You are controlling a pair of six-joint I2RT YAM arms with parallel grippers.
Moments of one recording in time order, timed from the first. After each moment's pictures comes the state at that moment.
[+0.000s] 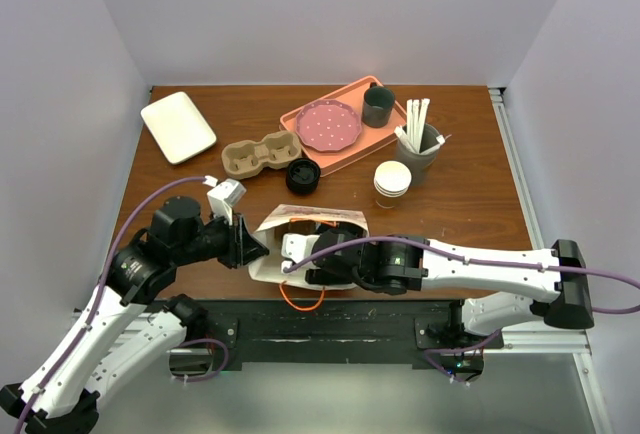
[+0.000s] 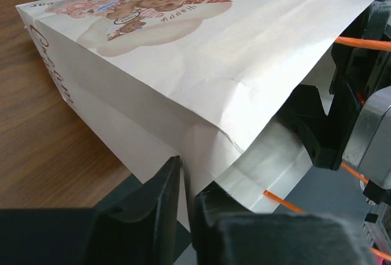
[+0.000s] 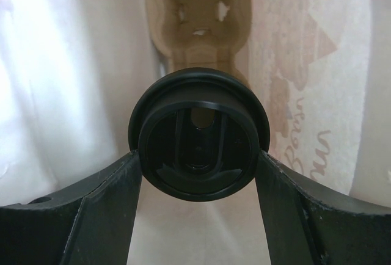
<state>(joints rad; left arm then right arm) -0.57 0.60 0.82 -0.78 0.38 -0.44 1.38 1.29 1.12 -0.71 0.49 -0.33</state>
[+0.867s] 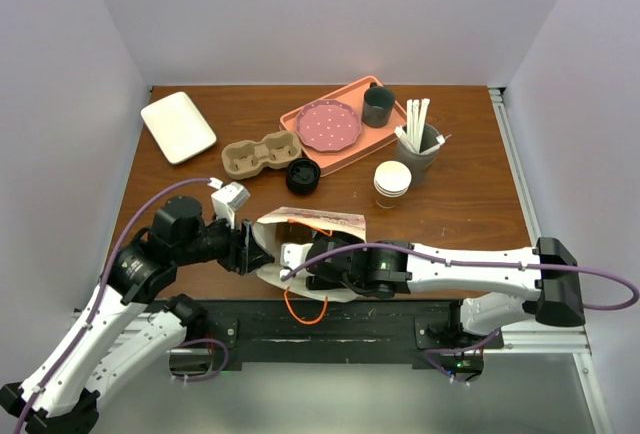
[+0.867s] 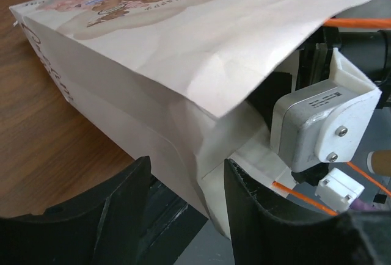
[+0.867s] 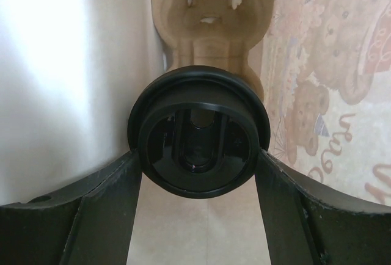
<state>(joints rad) -0.57 0.60 0.82 -0.80 0.43 -0.38 1.38 1.35 1.05 -0.66 0.51 -0.36</state>
